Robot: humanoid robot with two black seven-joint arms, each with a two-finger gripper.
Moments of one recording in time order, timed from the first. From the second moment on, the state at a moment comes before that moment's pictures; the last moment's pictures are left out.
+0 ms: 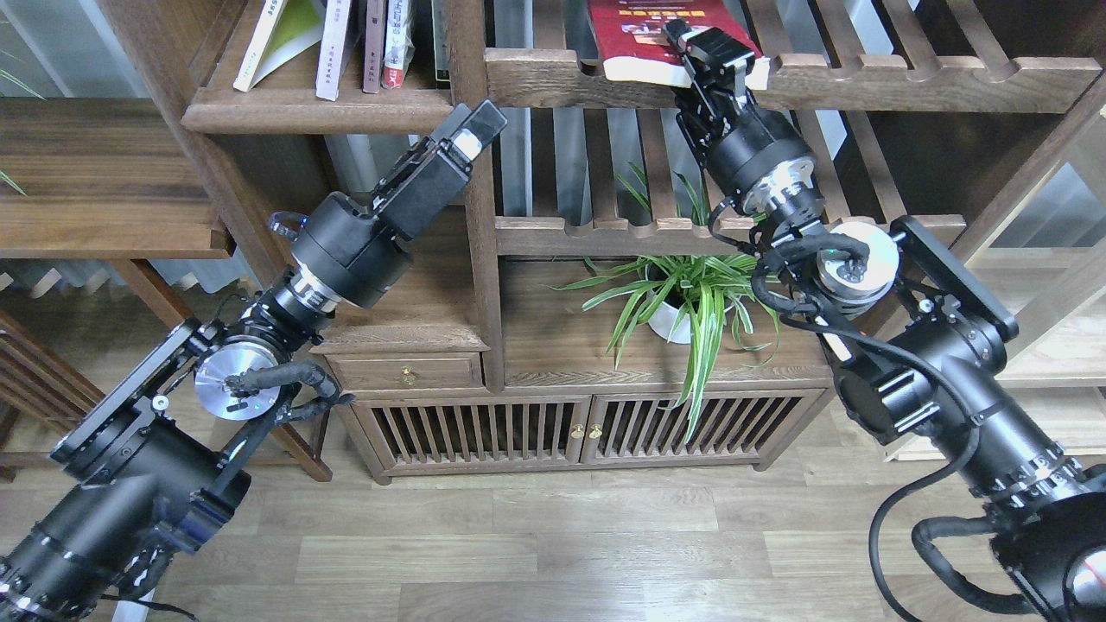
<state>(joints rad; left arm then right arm) -0.50 0.12 -1.02 -1.38 0.21 -0.49 -0.04 0.65 -0.24 1.03 1.24 0.48 0.06 0.07</state>
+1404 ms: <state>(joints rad) -0.57 0.07 -1.01 -1.25 -0.12 -0.49 0.04 0.38 -0.31 0.97 1.32 0.47 0.58 0.05</state>
